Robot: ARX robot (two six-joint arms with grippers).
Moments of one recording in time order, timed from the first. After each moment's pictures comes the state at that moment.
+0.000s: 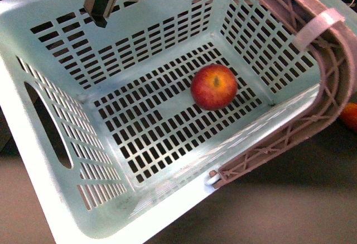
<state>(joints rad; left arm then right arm) -0.60 1.54 0.94 0.22 0.18 -1.11 0.19 0.93 0.45 0.35 0.19 0.14</state>
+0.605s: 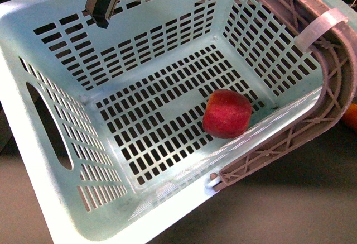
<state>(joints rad) -0.60 1.54 0.94 0.22 0.19 -1.11 0.00 0.64 0.12 0.52 0.01 0.00</state>
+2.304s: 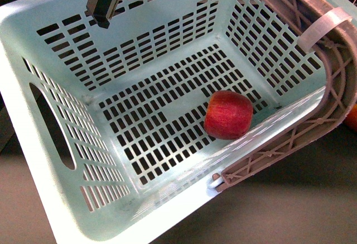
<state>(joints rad) -0.60 1.54 0.94 0.22 0.19 -1.11 0.00 0.01 0.02 0.00 0.00 0.00</state>
